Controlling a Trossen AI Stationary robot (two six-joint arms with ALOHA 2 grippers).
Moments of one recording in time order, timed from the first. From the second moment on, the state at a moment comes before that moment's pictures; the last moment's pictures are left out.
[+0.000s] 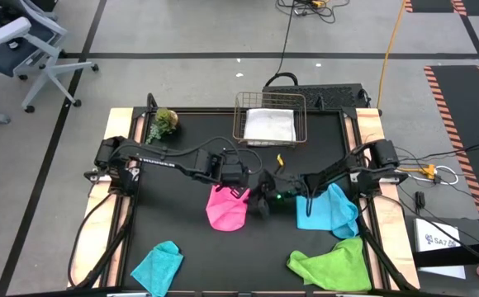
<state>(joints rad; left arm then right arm) -0.11 1.84 1.66 -1.09 -0.34 -0.90 0.11 1.82 0.62 0.83 0.00 0.68</state>
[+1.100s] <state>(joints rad) -0.10 1.84 1.66 -1.05 -0.33 -0.89 0.15 1.96 0.69 0.92 -0.01 0.72</state>
